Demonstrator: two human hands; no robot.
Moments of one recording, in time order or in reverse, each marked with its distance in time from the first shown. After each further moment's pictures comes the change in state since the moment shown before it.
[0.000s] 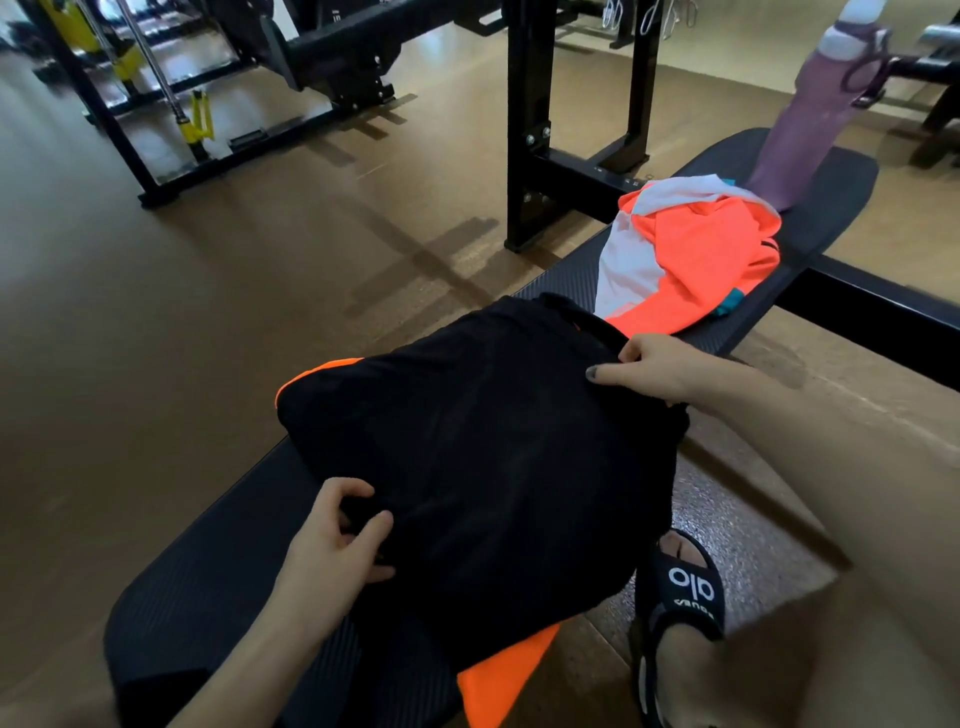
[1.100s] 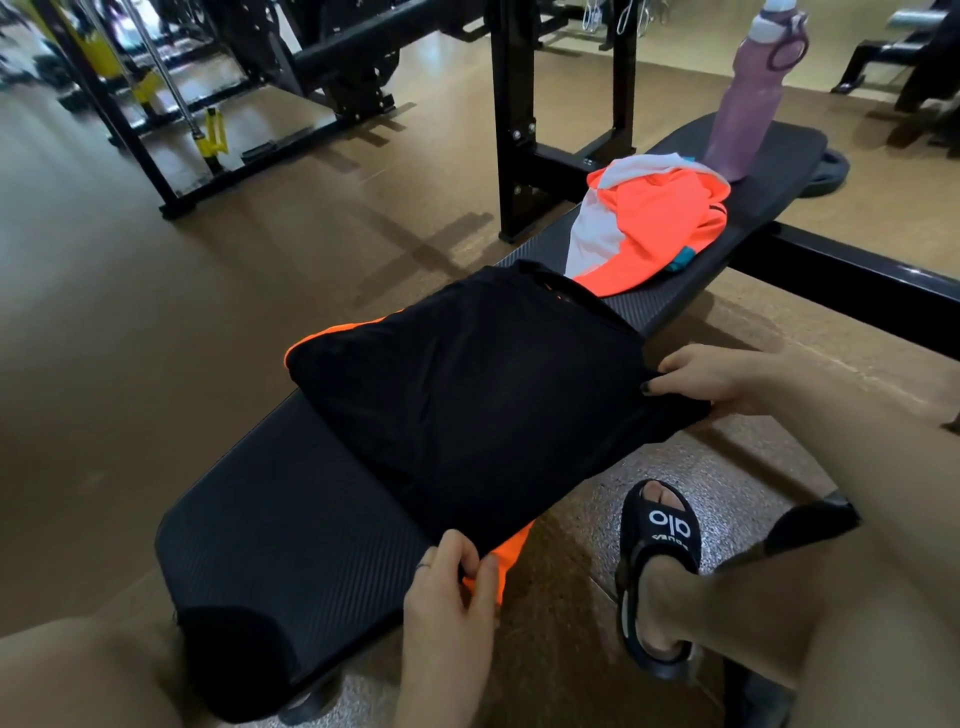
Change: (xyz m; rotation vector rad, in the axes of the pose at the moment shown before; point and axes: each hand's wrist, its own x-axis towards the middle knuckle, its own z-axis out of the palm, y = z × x) left_hand -0.138 -0.044 0.102 0.176 0.115 0.182; right_hand -0.082 0.087 -0.002 0.188 -0.196 0.137
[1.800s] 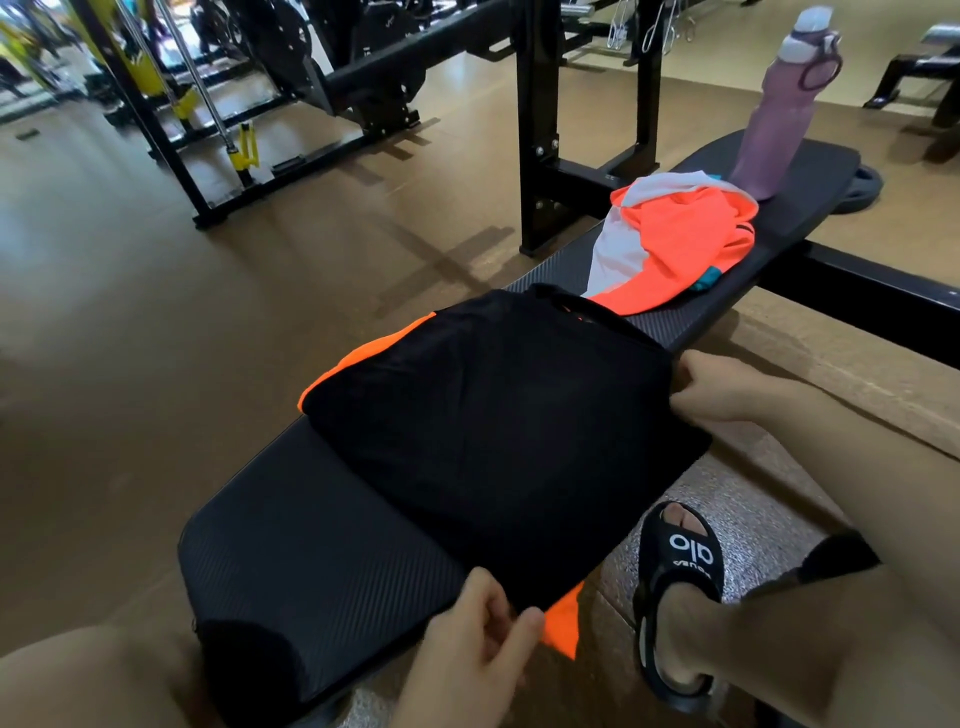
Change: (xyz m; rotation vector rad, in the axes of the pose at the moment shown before) left_hand -0.001 0.007 -0.019 -0.017 -0.314 -0.037; right_hand 0.026 -0.009 -0.002 -0.474 0.237 -0.059
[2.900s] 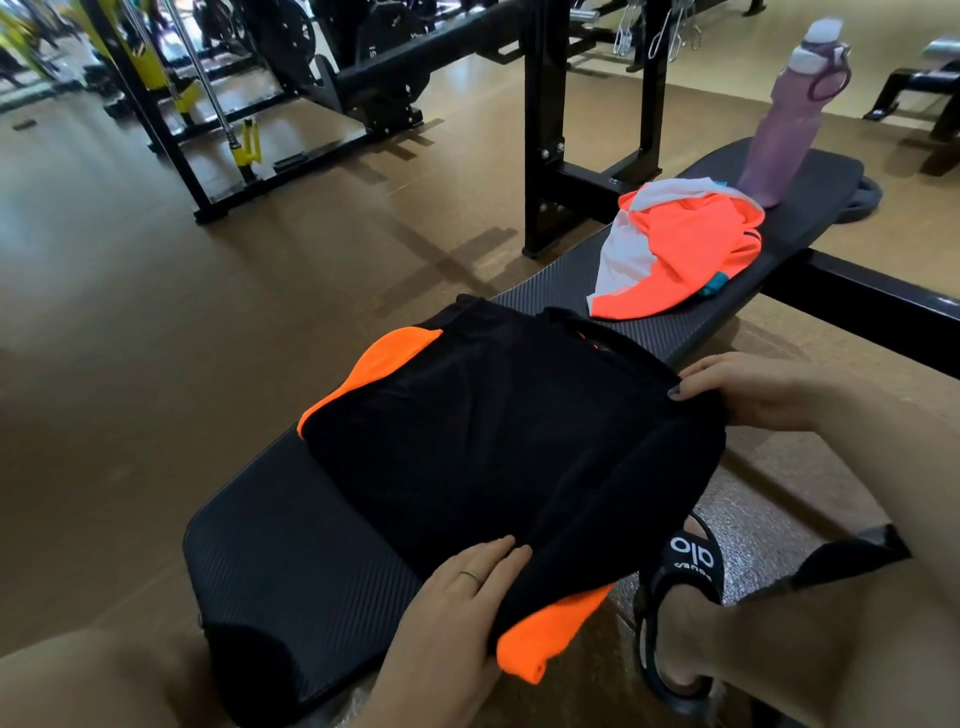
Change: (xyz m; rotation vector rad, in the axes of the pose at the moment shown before) left_hand 0.020 -0.027 -0.023 0.641 -0.036 0.553; right_hand -0.011 0.012 -0.013 0.855 -0.350 -0.006
